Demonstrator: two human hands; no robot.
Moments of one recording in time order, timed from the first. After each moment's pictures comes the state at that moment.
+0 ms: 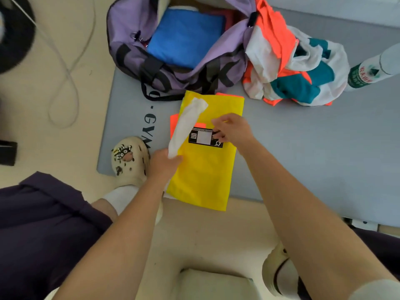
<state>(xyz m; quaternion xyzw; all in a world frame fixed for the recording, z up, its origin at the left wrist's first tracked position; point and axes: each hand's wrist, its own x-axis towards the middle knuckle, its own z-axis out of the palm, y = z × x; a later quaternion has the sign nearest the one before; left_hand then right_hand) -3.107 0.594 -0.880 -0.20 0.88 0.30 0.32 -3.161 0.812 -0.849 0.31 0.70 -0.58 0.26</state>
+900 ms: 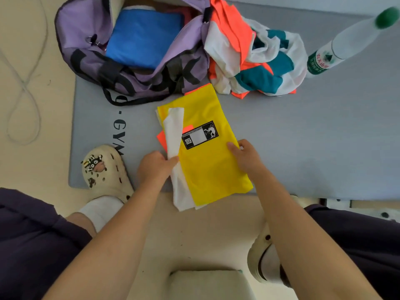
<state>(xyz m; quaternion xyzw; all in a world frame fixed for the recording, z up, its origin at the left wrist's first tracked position) -3.107 0.646 -0.870 -0.15 0.90 0.18 0.35 -3.061 0.898 -0.871 0.41 0.72 -0.50 0.26</state>
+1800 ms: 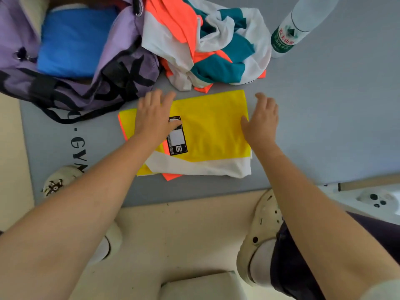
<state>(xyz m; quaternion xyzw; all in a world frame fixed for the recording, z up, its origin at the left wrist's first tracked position) -3.209 0.767 -0.876 0.30 0.94 0.03 0.14 -3.087 1.003 -0.871 0.36 0.91 -0.20 0.05</state>
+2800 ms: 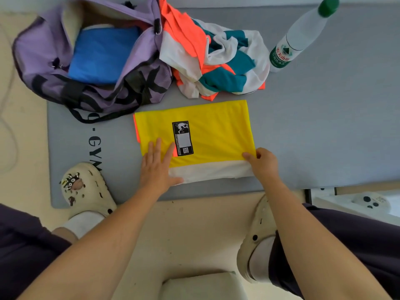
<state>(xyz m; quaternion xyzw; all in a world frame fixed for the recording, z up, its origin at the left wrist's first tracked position) -3.093 0.692 -0.894 0.20 0.93 0.03 0.31 -3.001 0.992 -0.876 0.47 0.79 -0.35 0.16</state>
